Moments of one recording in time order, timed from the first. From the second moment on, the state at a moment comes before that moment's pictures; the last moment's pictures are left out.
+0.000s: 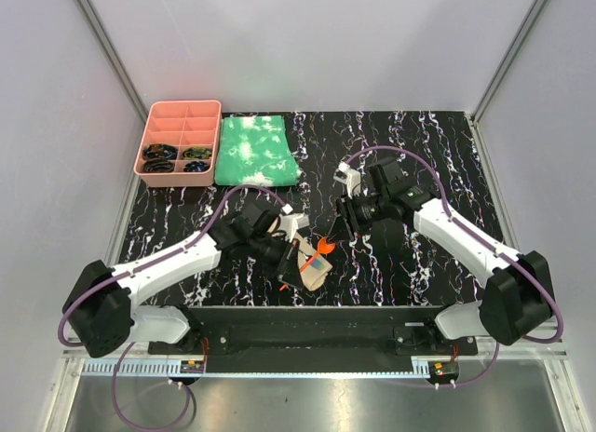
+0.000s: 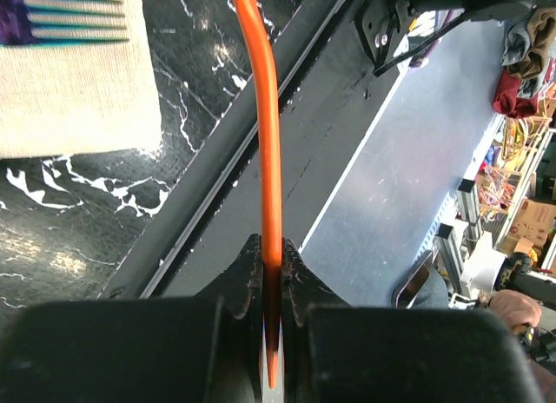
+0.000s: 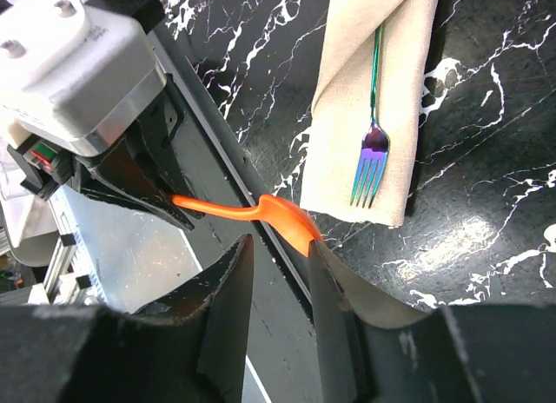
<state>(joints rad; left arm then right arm) -0.79 1.26 0.81 -0.48 0.69 -0.44 0.50 1.37 1.04 -0.57 -0.74 0.16</state>
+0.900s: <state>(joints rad) -0.77 1.20 0.77 -0.56 0.72 -0.43 0.52 1.42 0.98 -0.52 -0.80 0.19</state>
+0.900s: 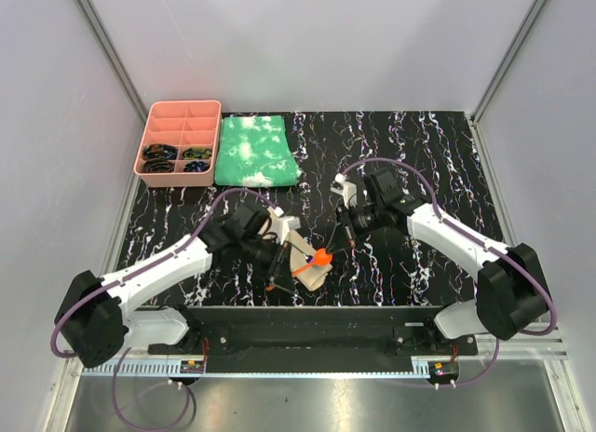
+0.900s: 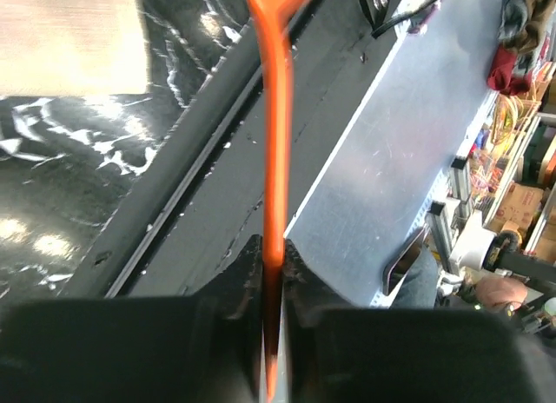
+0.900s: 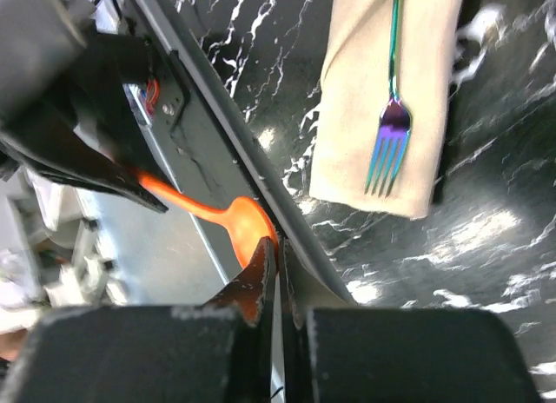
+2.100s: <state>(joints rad) -0.25 1.52 0.86 -0.21 0.28 -0.73 0.62 1.09 0.56 -0.44 -0.11 1.22</state>
